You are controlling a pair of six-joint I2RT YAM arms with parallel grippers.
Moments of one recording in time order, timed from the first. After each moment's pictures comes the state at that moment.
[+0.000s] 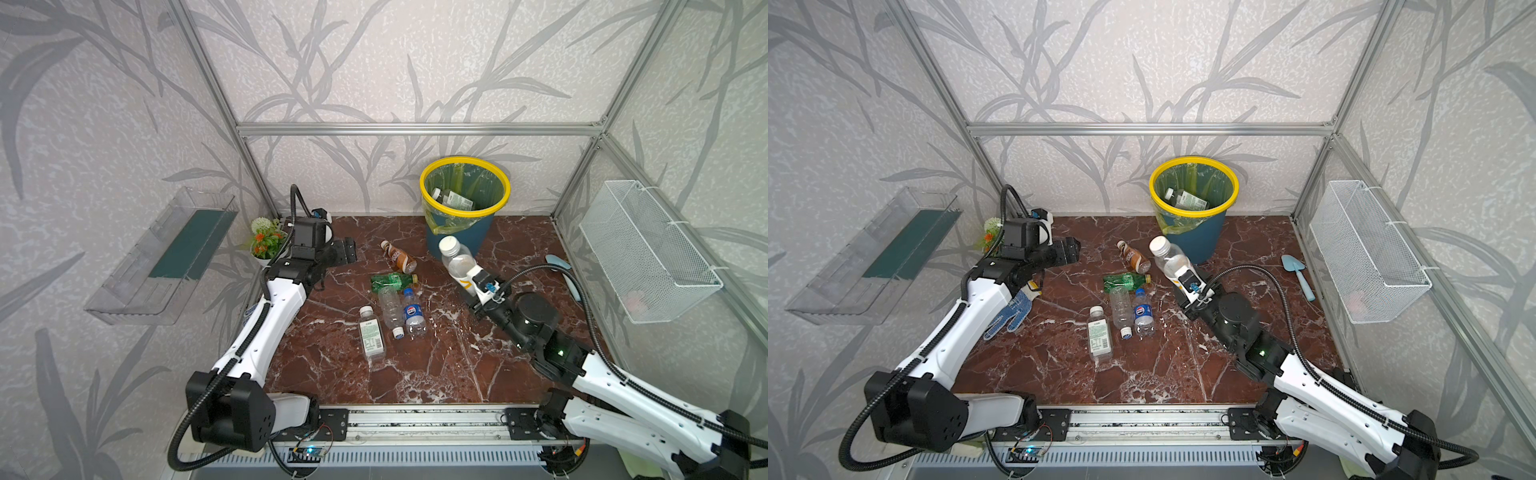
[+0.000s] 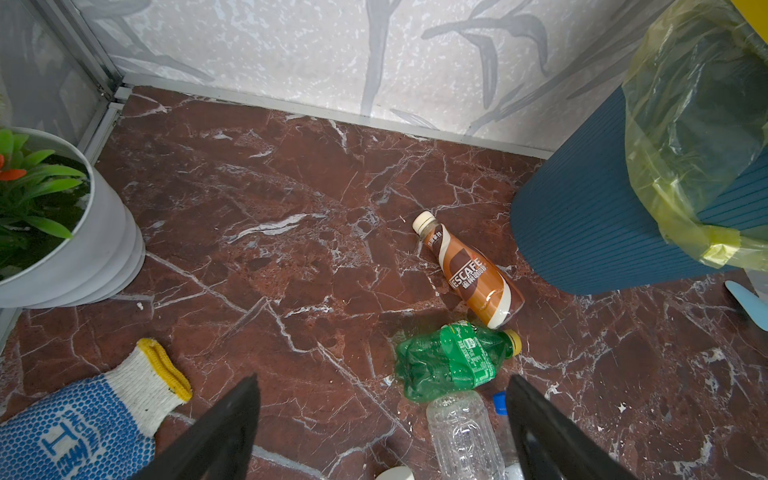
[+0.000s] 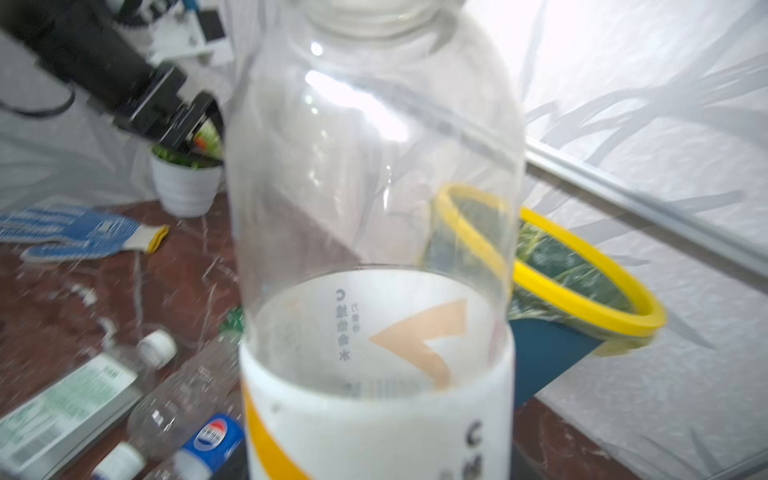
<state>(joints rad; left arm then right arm) -0.13 1.30 1.18 -0.52 0.03 -0.27 0.84 0.81 0.62 0.26 0.34 -0.35</state>
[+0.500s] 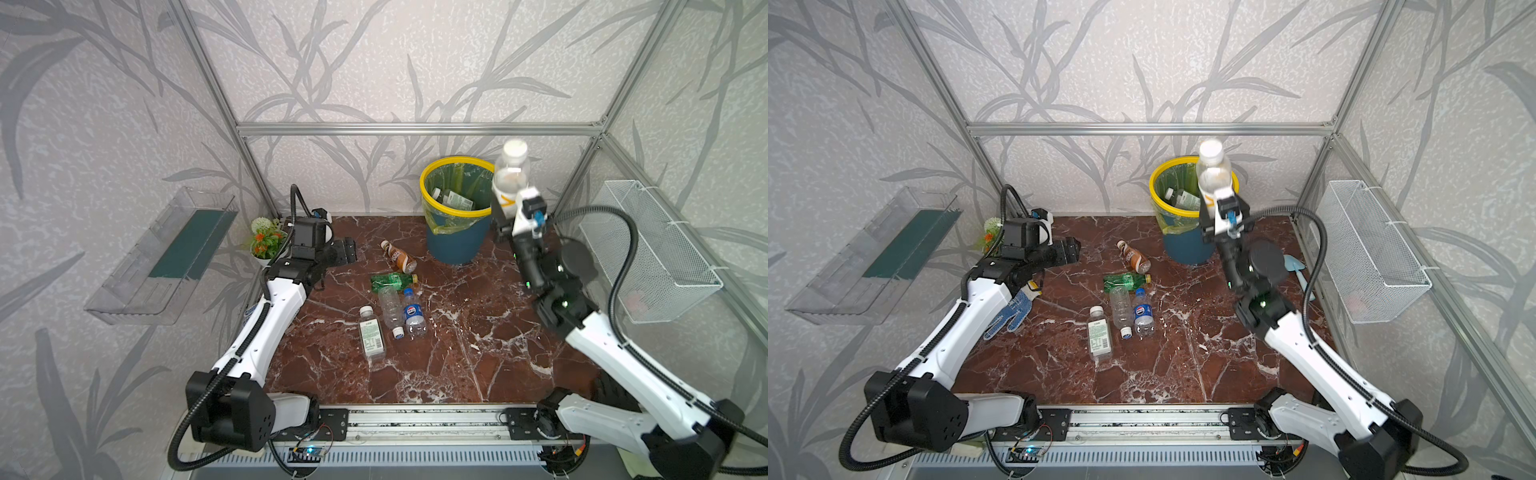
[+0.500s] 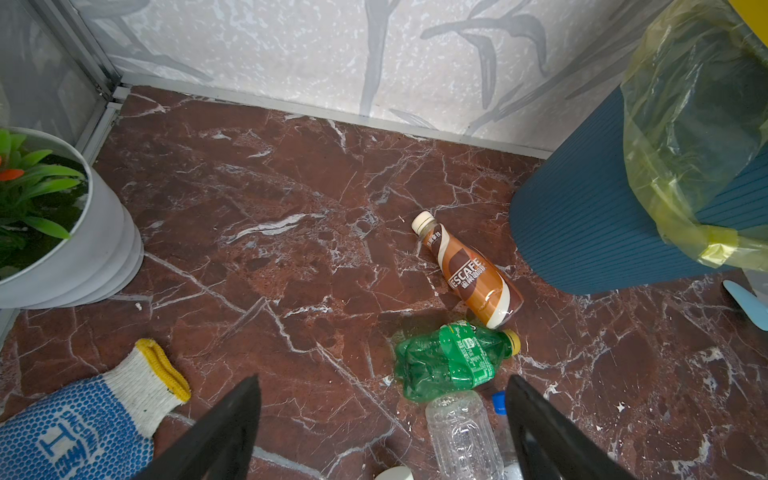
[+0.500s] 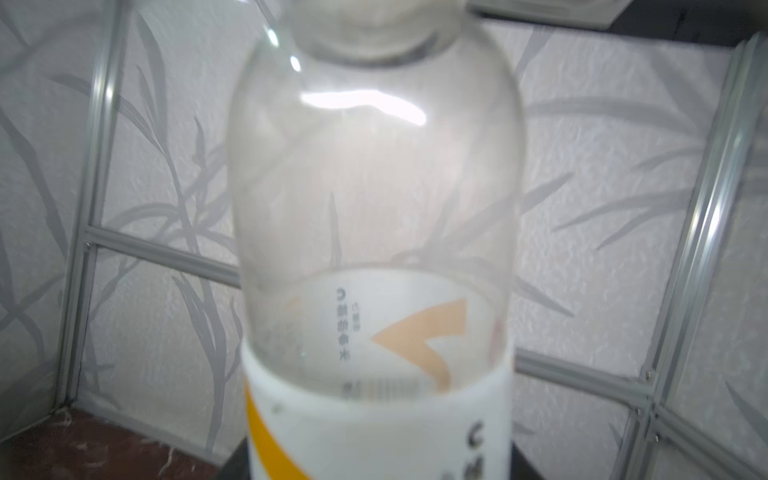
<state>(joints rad) -0.13 1.30 1.18 -0.52 0.03 -0.27 0.49 1.25 1.32 0.28 0.27 -0.27</state>
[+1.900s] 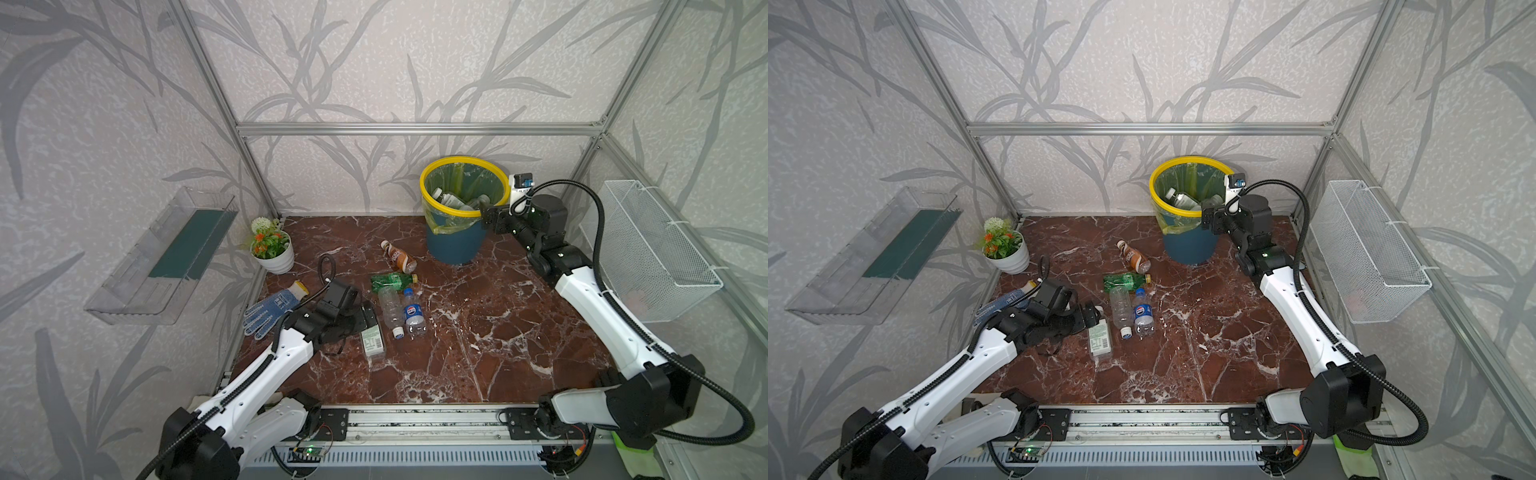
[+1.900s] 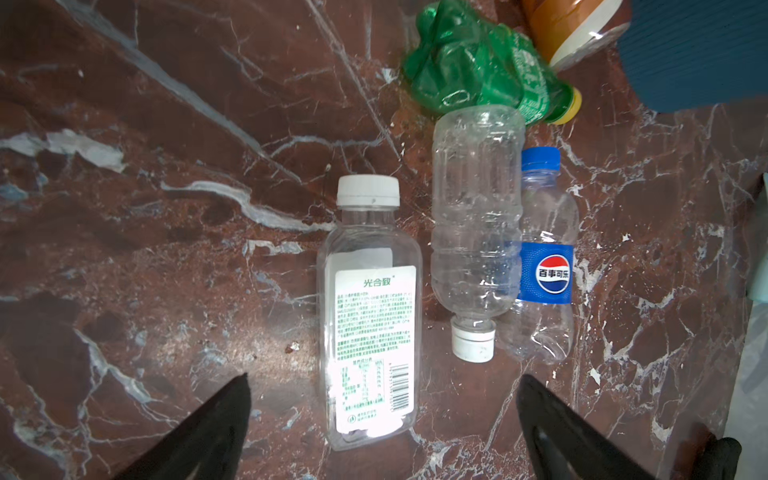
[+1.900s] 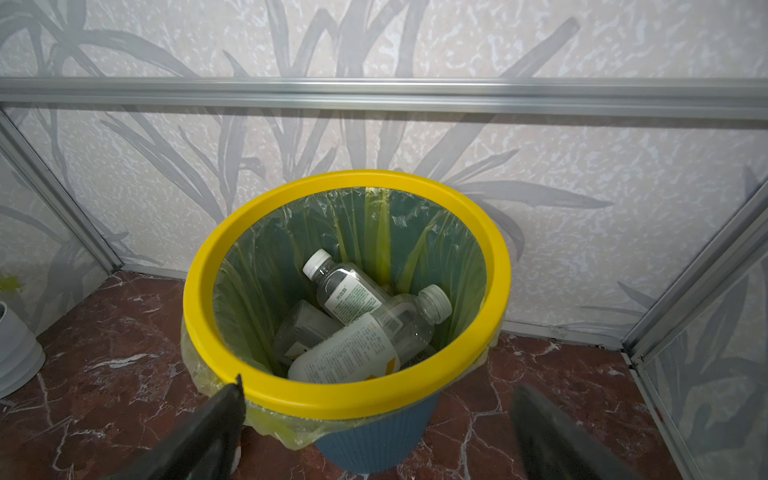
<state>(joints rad) -0.49 1.03 0.75 -0.76 0.00 -0.86 0.28 1.37 1.29 -0.12 0.06 0.08</state>
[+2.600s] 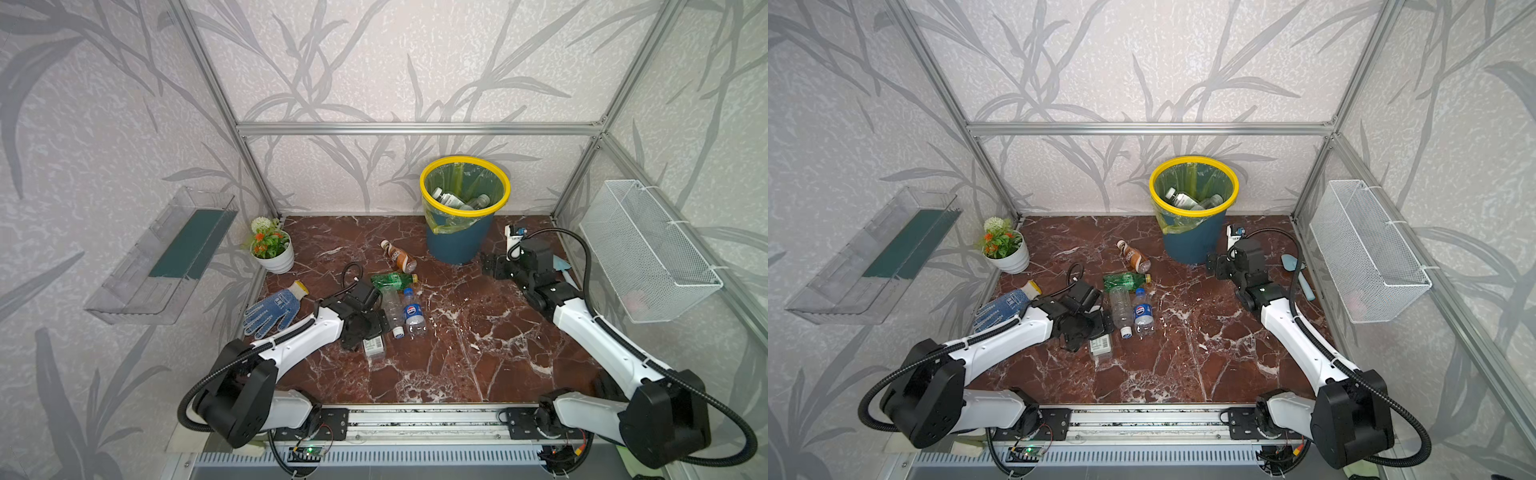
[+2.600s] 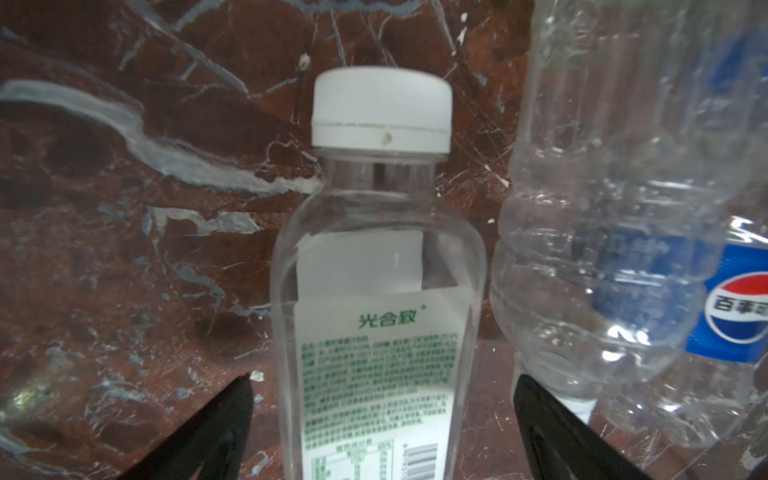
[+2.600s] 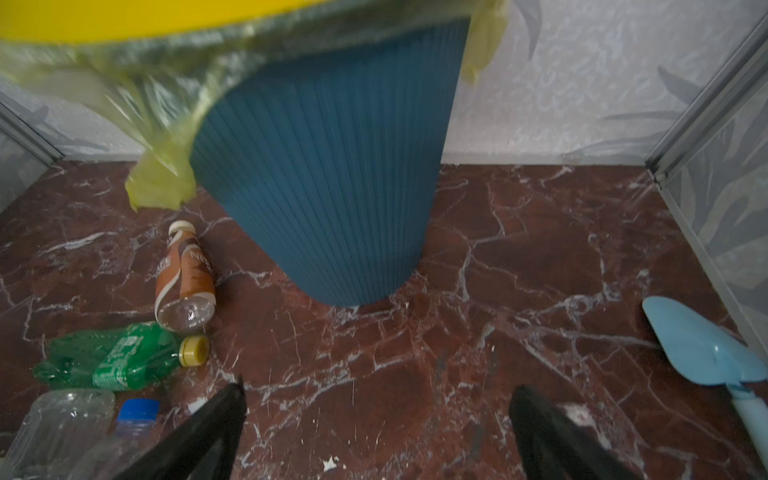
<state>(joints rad) -0.54 1.37 0.74 -0.64 0.05 -0.89 0.27 1.22 0.86 -0.15 0.08 0.17</state>
